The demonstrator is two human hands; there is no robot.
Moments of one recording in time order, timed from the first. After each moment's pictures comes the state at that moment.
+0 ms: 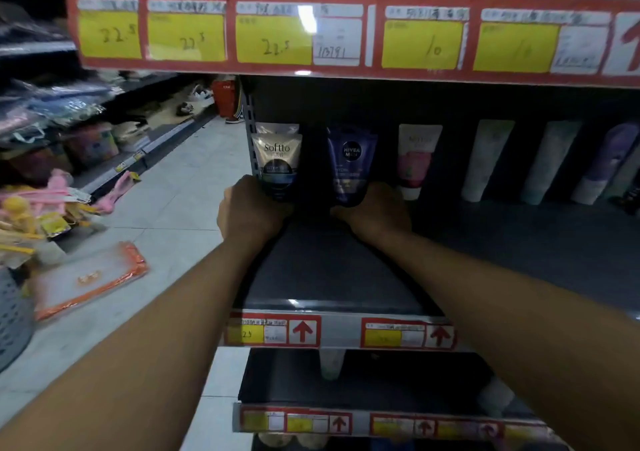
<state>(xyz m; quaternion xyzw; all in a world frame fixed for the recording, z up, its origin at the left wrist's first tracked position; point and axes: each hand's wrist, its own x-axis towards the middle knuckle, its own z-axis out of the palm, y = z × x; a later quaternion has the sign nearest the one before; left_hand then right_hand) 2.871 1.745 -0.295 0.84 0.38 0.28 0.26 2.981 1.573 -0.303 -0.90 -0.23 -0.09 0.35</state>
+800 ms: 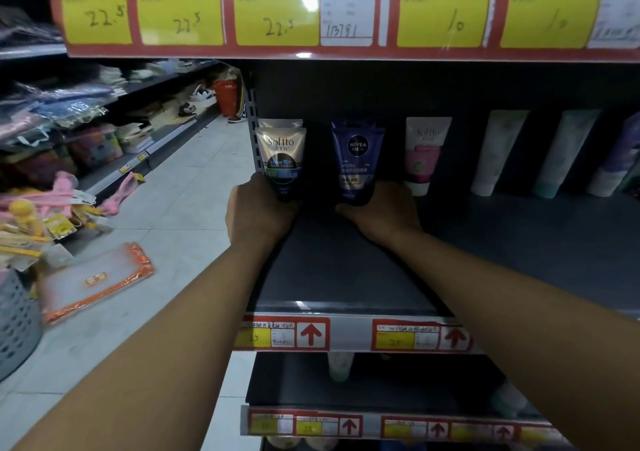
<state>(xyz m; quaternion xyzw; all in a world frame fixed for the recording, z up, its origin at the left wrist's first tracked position) 2.881 1.753 -0.309 0.87 0.33 0.30 0.21 2.991 1.574 -0.313 -0.90 -0.26 -0.11 0.35</state>
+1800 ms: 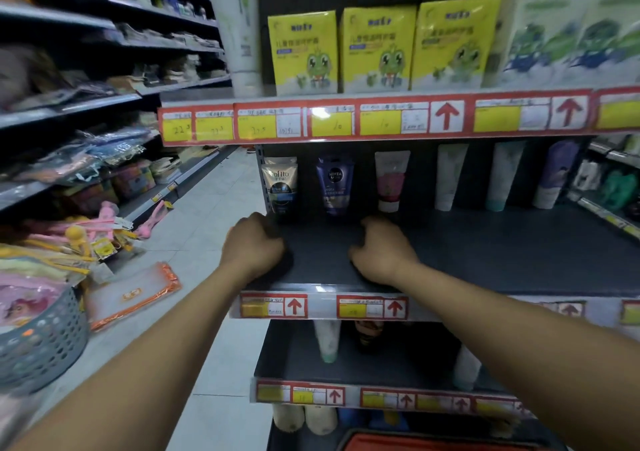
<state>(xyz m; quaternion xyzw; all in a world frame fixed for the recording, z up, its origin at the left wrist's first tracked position) 2.787 1.693 -0.267 0.90 0.31 0.20 0.23 2.909 1.492 -0.279 -0.92 -0.29 -0.01 0.27</state>
